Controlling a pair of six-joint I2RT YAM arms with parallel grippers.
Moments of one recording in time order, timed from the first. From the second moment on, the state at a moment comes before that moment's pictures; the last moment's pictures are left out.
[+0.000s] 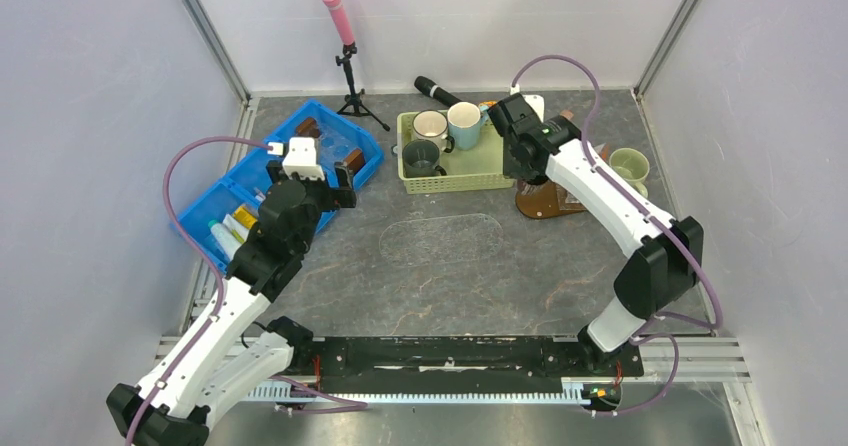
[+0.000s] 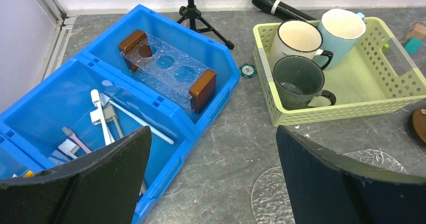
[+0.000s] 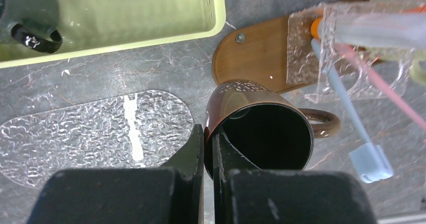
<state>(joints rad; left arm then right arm) -0.49 0.77 0.76 -0.18 -0.41 -0.12 0.53 1.62 1.57 -0.98 0.43 0.45</state>
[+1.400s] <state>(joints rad) -0.49 0.70 0.76 -0.18 -0.41 -0.13 0.41 1.86 1.61 -1.12 0.66 1.33</state>
